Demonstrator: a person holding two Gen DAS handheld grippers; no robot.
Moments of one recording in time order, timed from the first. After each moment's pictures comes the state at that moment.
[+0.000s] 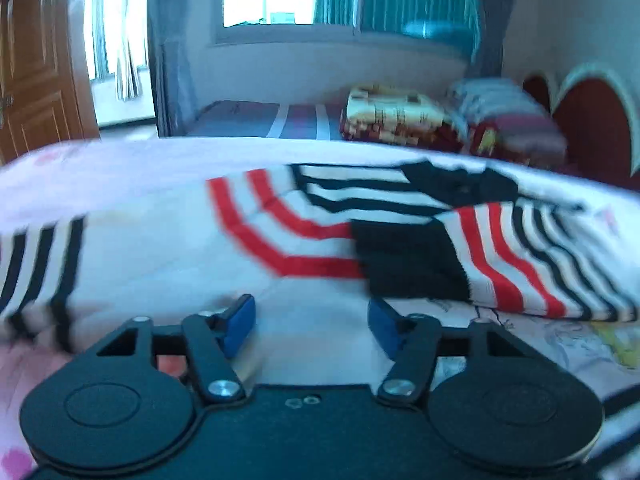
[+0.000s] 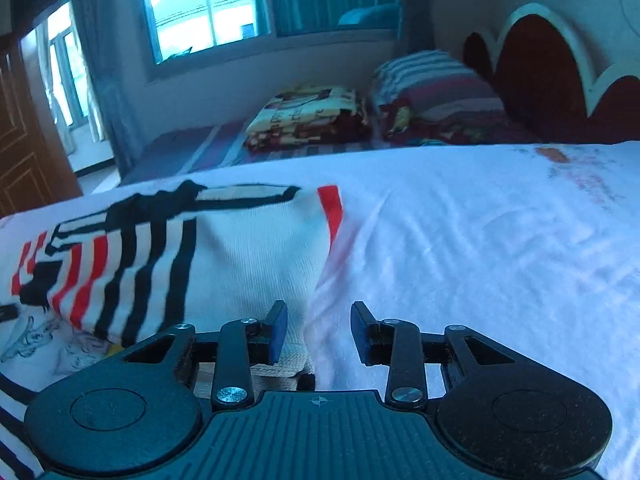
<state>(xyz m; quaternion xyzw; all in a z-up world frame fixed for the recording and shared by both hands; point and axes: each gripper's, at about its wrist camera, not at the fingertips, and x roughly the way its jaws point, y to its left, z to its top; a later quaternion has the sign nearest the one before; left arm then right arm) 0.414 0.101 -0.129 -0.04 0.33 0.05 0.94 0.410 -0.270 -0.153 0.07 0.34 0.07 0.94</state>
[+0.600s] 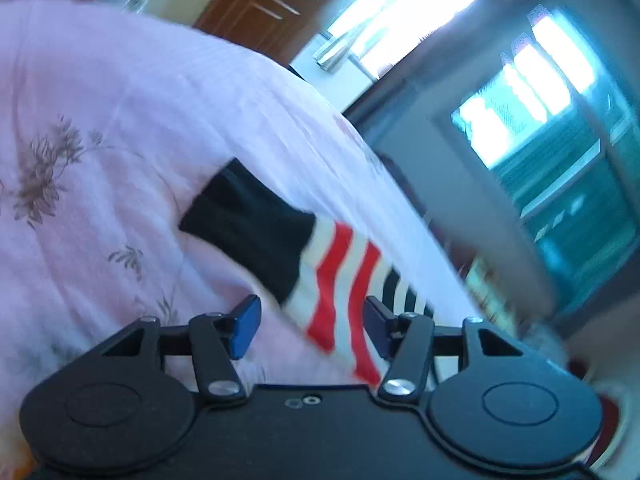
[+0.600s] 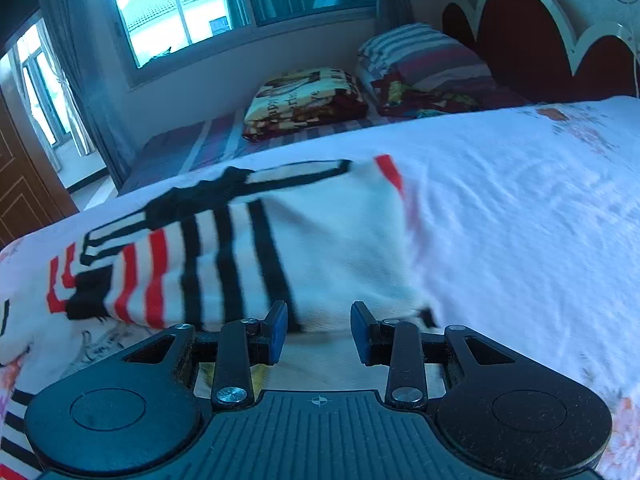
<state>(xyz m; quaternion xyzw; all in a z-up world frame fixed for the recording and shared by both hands) 0.276 0.394 -0.133 -0.44 0.20 0.22 0.85 0.386 -0.194 -0.134 0.12 0.36 0.04 0.92</state>
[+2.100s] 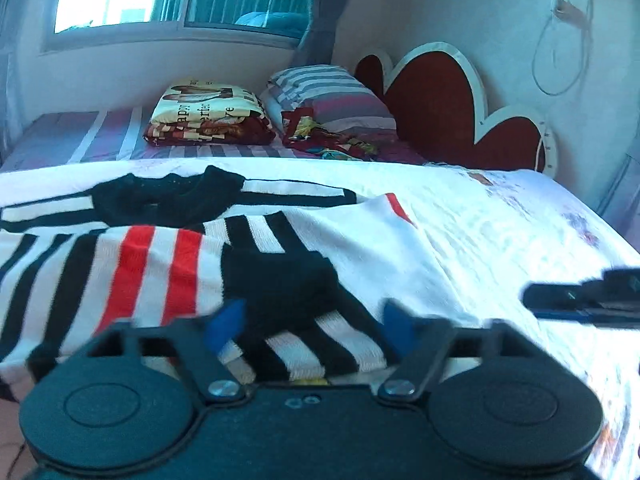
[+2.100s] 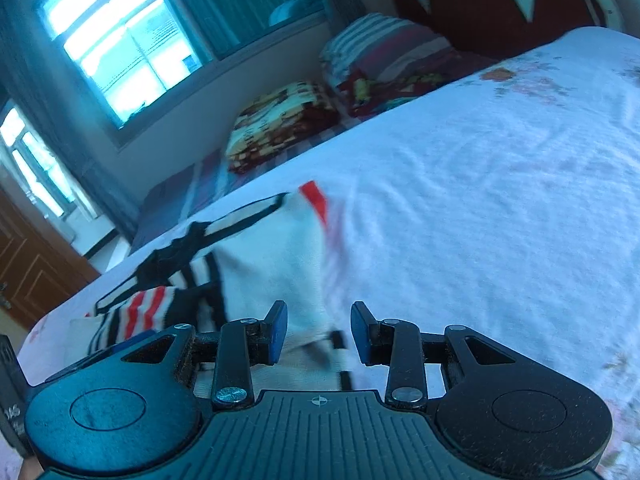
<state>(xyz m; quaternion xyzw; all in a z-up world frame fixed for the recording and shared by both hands) 0.444 -0.070 -0.123 -0.04 0.33 -0.20 0.92 0.375 -0.293 -0.118 0.25 0.35 0.04 0.90</state>
